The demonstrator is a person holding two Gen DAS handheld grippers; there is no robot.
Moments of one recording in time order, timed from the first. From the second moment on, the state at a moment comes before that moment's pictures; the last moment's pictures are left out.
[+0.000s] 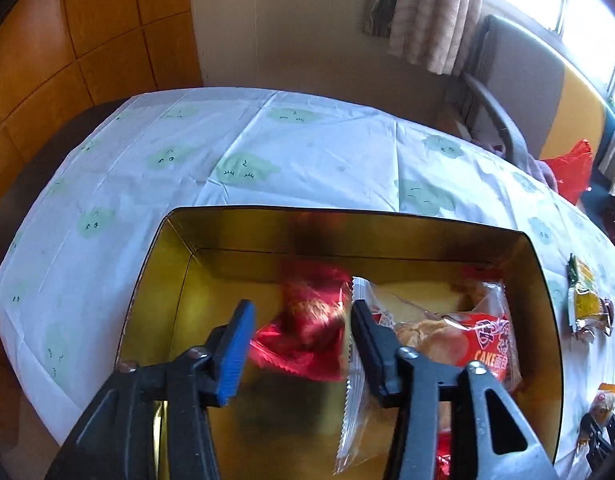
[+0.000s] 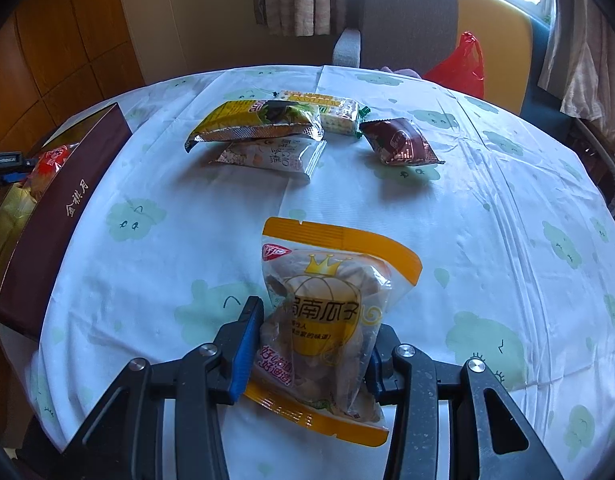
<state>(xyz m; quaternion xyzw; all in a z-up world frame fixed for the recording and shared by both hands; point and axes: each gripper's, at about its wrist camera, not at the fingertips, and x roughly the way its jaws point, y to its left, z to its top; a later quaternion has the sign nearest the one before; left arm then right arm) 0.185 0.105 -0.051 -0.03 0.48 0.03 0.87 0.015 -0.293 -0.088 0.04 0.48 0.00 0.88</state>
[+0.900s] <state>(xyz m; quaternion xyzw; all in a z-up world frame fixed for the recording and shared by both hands) 0.044 0.068 -0.015 -0.02 0.43 0.06 0.90 0.010 -0.290 -0.089 0.03 0.46 -0.01 0.88</state>
